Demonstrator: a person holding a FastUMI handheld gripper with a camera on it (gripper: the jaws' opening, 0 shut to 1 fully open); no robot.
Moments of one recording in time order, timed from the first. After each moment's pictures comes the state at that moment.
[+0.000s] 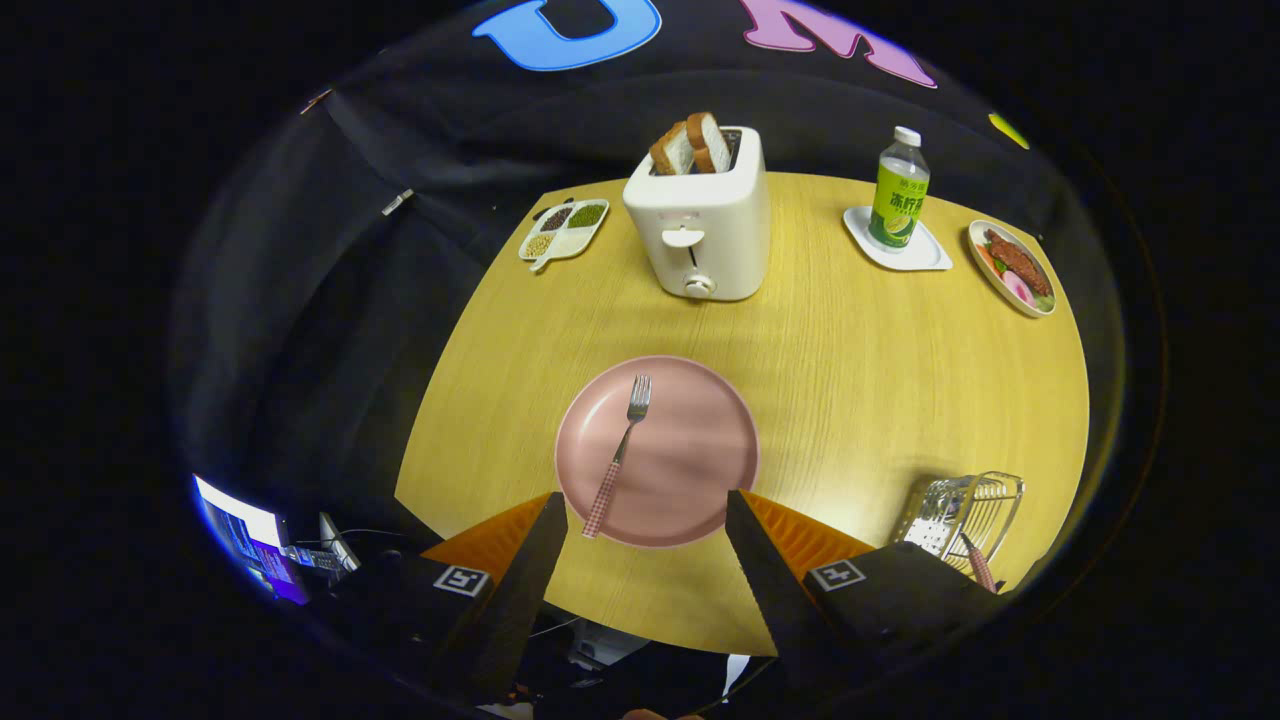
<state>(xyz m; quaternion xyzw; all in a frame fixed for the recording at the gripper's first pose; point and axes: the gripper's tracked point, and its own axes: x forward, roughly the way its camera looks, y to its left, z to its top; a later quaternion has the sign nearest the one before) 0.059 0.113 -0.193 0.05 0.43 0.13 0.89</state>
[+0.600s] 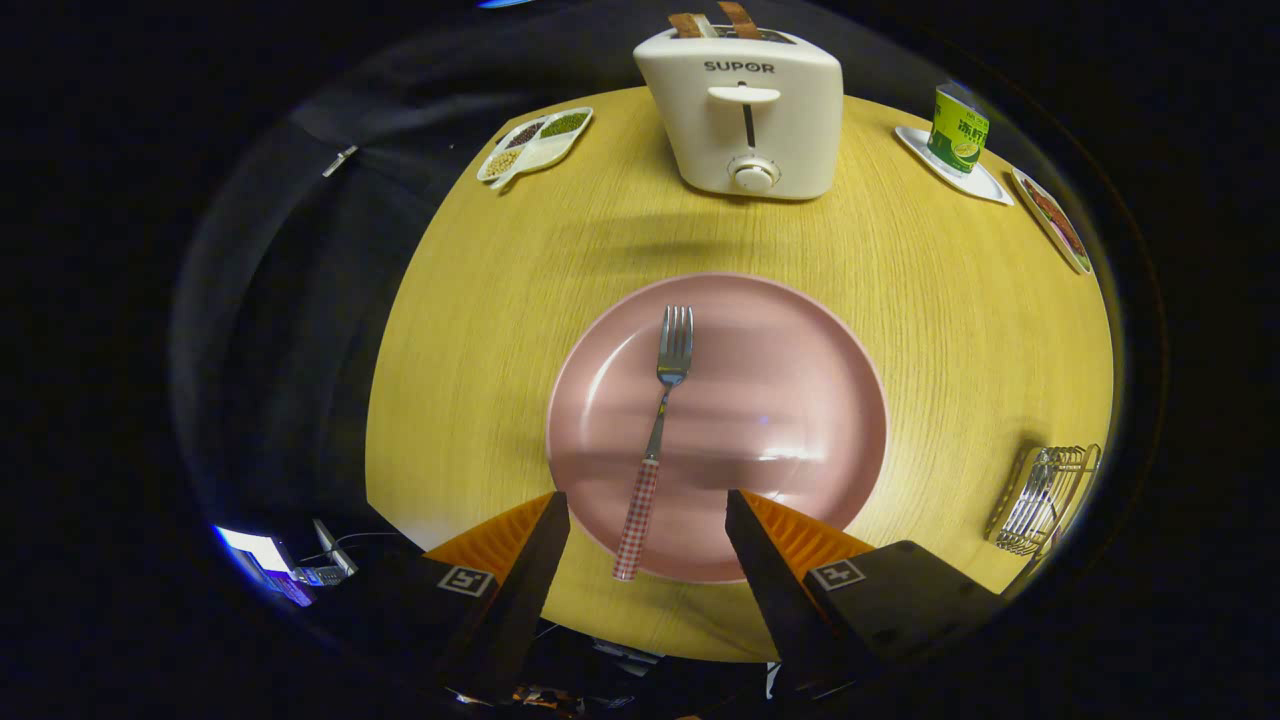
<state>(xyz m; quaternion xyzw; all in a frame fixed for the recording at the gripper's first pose) 0.088 0.168 -0.288 0.05 0.52 0.09 0.85</state>
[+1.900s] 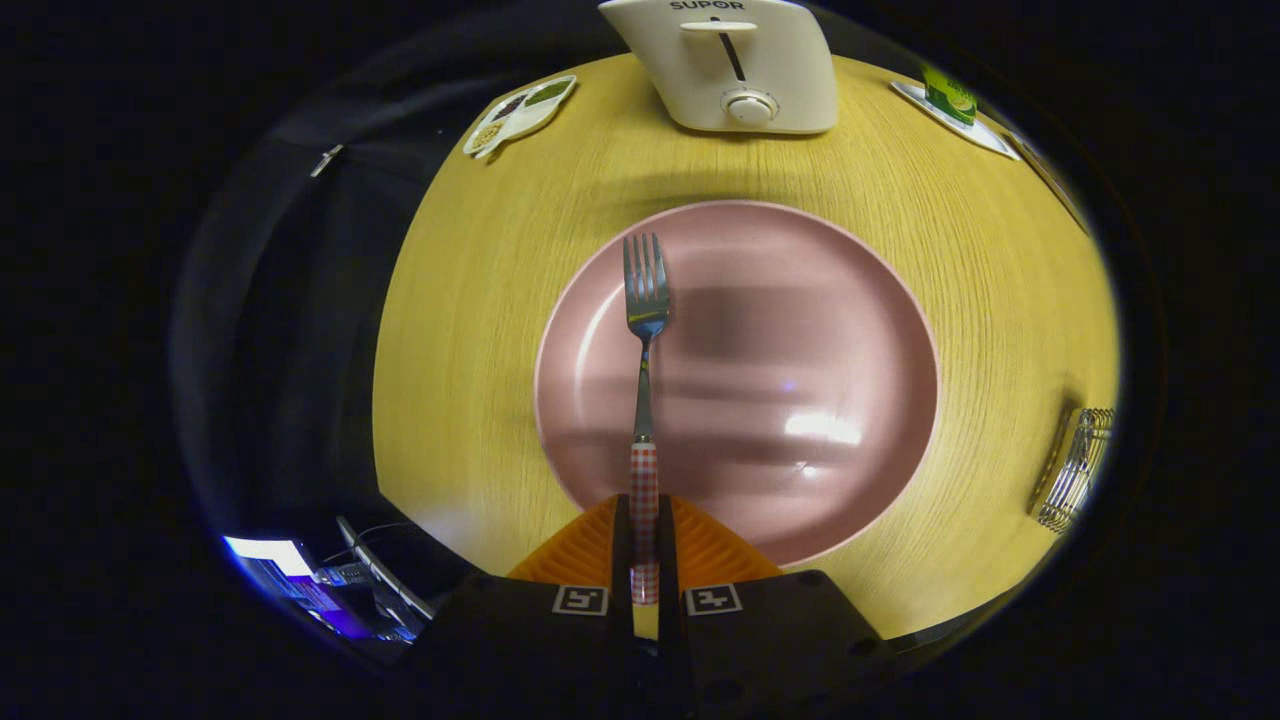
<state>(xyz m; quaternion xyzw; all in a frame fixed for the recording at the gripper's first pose) 0.062 0.169 -0.295 0.10 0.55 0.12 0.82</state>
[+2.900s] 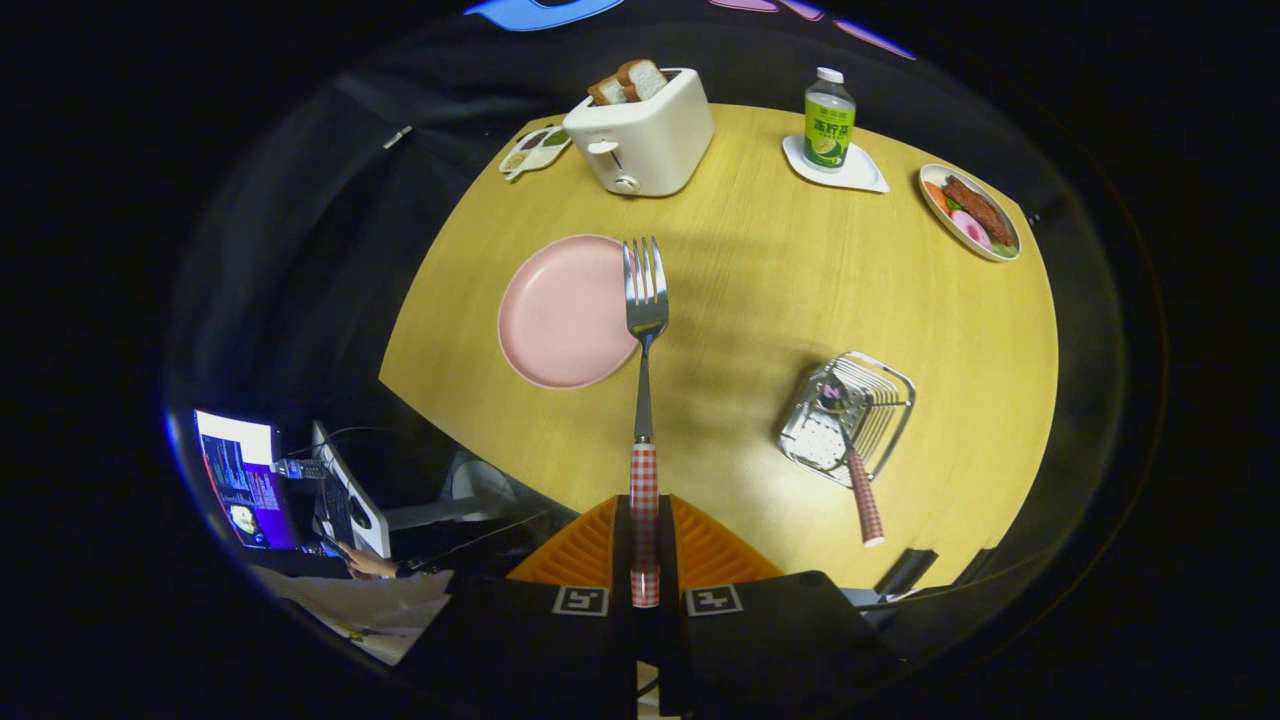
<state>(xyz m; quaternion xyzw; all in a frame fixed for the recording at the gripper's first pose) -0.067 -0.052 -0.168 -0.02 0.54 0.14 0.83</state>
